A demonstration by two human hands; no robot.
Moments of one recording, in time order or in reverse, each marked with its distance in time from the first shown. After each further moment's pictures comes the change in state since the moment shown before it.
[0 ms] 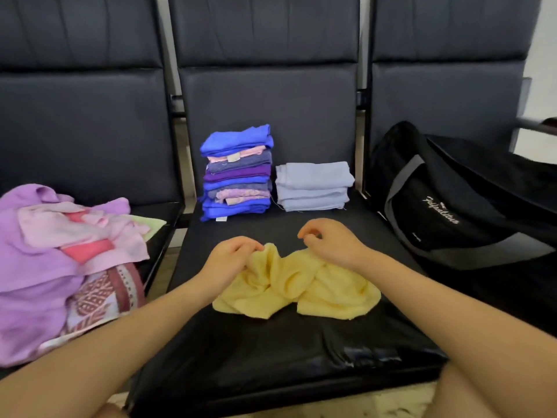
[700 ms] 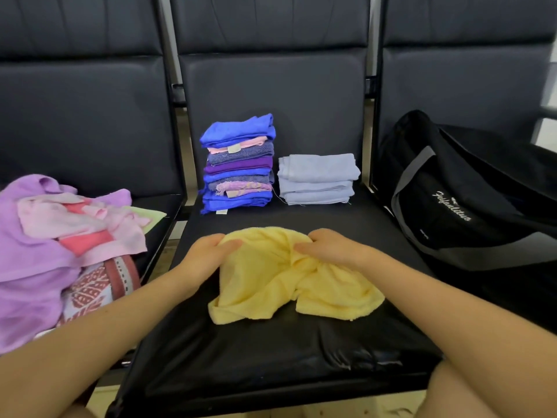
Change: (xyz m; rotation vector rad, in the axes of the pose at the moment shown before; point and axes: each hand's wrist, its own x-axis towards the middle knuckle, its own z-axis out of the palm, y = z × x) left_hand 0.007 -0.017 -0.020 0.022 0.032 -0.140; right_hand 0.021 0.017 0.017 0.133 -0.324 0.244
